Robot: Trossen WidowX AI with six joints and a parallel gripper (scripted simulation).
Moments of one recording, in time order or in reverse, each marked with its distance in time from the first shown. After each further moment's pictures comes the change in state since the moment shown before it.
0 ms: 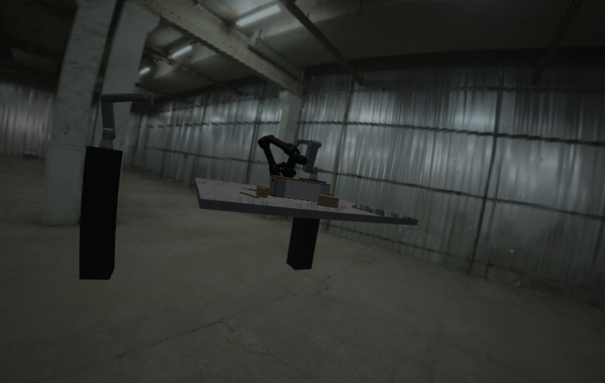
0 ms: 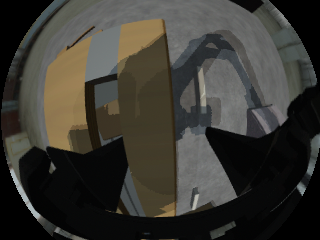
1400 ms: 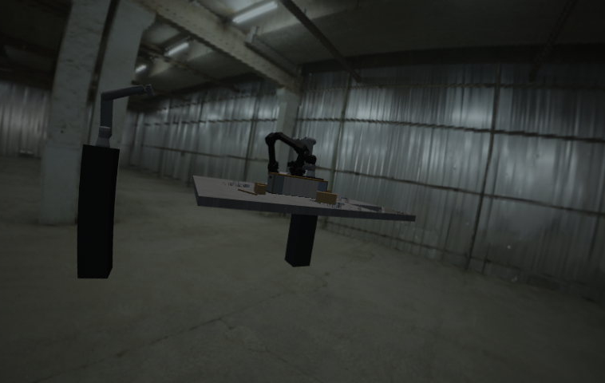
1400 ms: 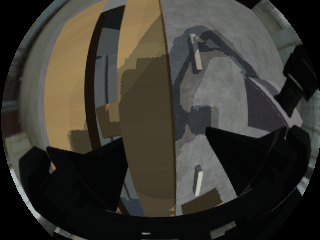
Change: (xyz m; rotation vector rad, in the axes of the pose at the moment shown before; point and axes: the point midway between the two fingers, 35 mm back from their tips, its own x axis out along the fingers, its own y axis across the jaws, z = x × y) arm -0.017 -0.001 -0.082 0.002 0.004 0.000
